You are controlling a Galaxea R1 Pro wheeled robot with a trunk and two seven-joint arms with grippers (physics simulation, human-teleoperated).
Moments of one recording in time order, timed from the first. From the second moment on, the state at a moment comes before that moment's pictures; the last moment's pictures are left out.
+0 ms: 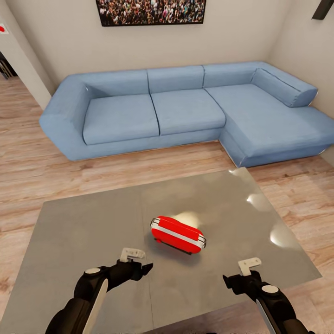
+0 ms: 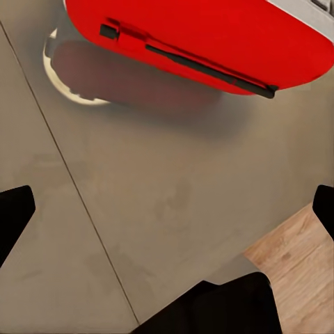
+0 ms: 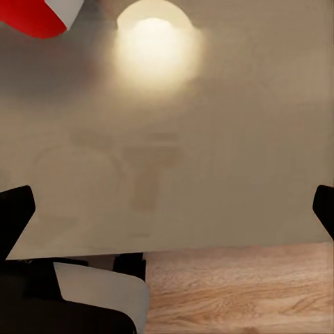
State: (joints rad) left arm -0.25 -0.06 -0.07 -1.39 0.02 0.73 -0.38; right arm -0.14 -0.15 0.06 -1.42 0.05 0.67 0.10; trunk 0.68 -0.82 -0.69
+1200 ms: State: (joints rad) left arm -0.28 -0.06 -0.07 -1.33 0.02 0.74 -0.38; right arm -0.14 -0.15 0.06 -1.43 0.05 0.67 0.12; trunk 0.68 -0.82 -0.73
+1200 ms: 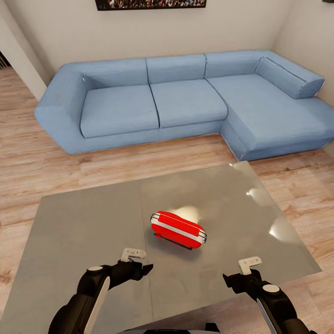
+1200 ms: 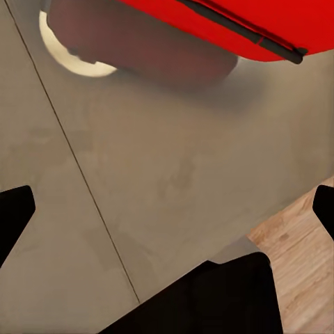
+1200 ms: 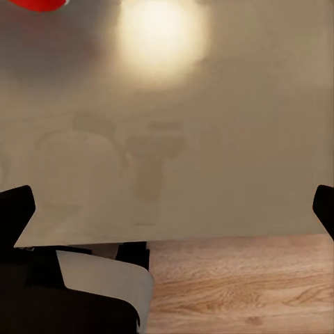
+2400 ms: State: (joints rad) left arm -0.29 -0.06 -0.07 -1.32 0.02 0.73 -0.37; right arm -0.14 -0.15 0.05 -1.45 0.05 0.66 0.11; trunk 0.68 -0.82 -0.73
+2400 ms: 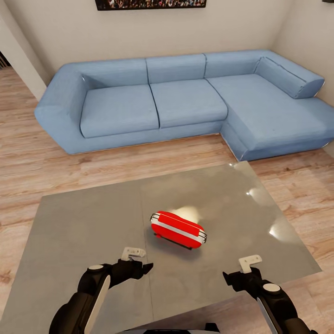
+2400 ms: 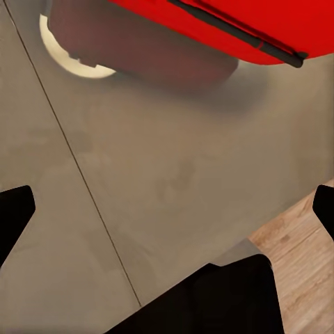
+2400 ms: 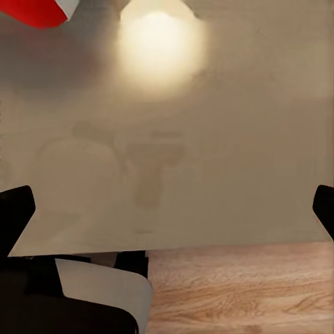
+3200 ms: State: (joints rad) left arm -0.29 -0.06 -0.07 -1.31 0.02 0.73 -0.38; right arm -0.29 -0.15 0.14 -1.49 0.16 0.73 0.12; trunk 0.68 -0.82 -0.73
